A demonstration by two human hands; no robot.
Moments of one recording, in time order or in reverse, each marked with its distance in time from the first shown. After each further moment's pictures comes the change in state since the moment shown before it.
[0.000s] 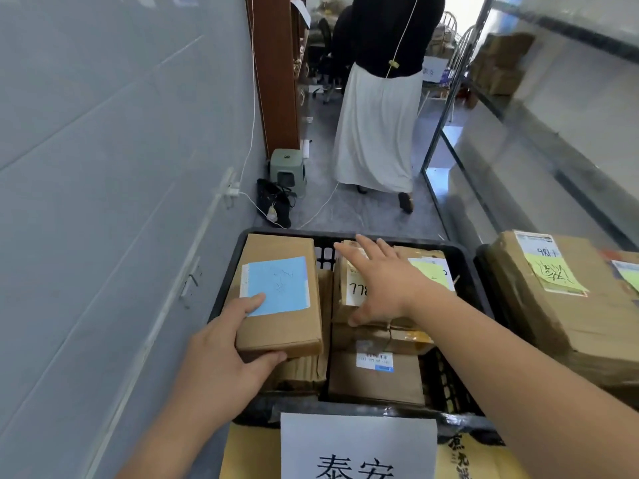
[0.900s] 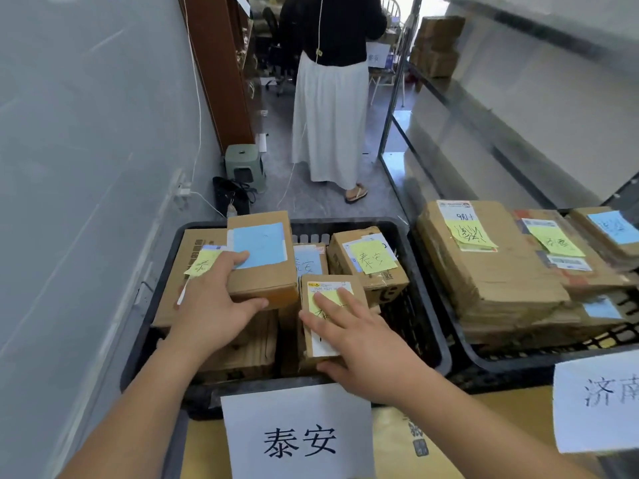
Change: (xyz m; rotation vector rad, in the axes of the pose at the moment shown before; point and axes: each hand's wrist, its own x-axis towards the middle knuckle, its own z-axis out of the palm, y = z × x) left_hand 0.049 0.051 0.053 0.143 -0.085 -0.009; right_hand -0.143 0.002 0.058 0.120 -0.013 -0.081
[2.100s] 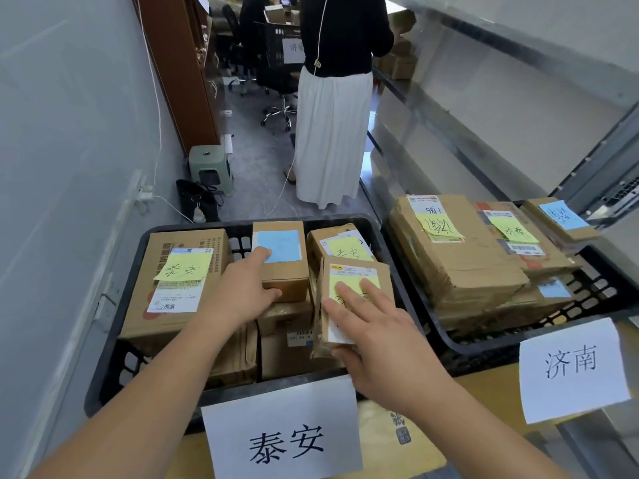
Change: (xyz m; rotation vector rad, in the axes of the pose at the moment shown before) left_hand 0.054 0.017 0.064 0.225 -0.208 0.147; right_hand -0.045 -0.002 -0.007 -0.019 0.259 0.215
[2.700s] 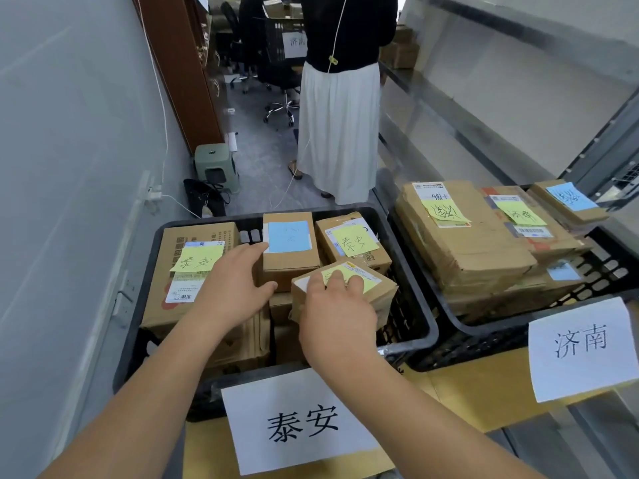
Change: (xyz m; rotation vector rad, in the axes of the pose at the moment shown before) left_hand -0.029 -0.017 -0.022 -0.011 0.139 0.124; right_hand 0.048 -0.084 0.009 -0.071 -0.080 0.400
